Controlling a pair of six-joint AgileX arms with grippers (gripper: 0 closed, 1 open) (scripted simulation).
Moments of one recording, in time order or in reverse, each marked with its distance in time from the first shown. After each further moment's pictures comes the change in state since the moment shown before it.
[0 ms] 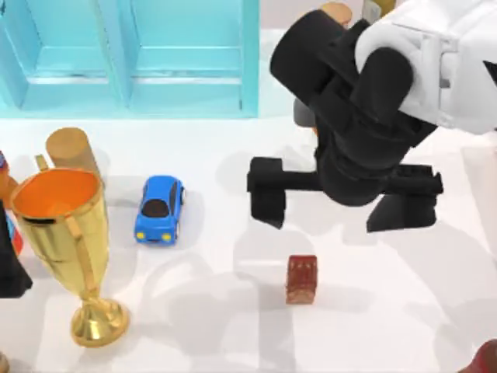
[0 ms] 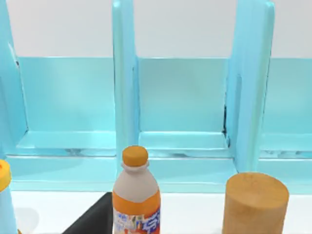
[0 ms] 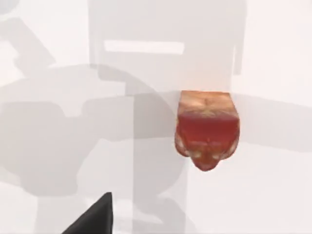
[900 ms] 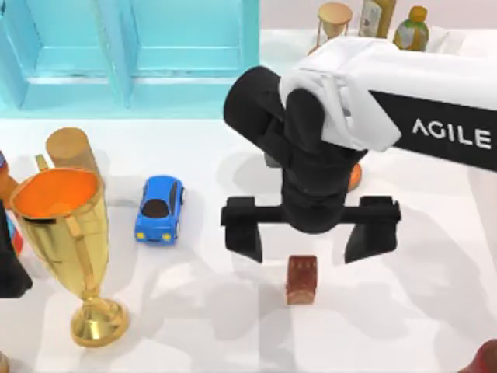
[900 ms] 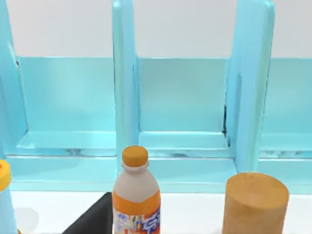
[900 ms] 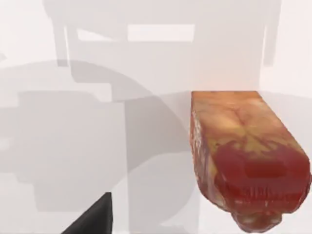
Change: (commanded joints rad) left arm 0.000 0.000 0.000 0.000 0.000 0.000; right arm 0.029 0.227 0.064 -0.011 -0.006 0.053
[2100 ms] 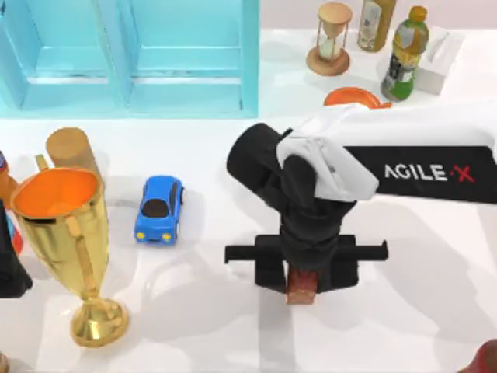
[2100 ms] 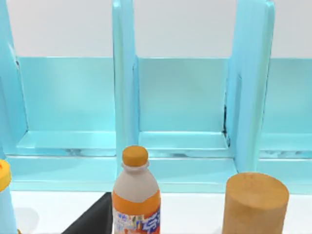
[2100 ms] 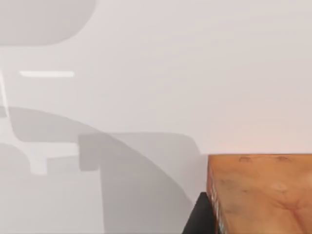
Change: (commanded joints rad) left arm 0.000 0.000 0.000 0.000 0.000 0.000; right arm 0.004 0.070 -0.171 0.243 0.001 0.006
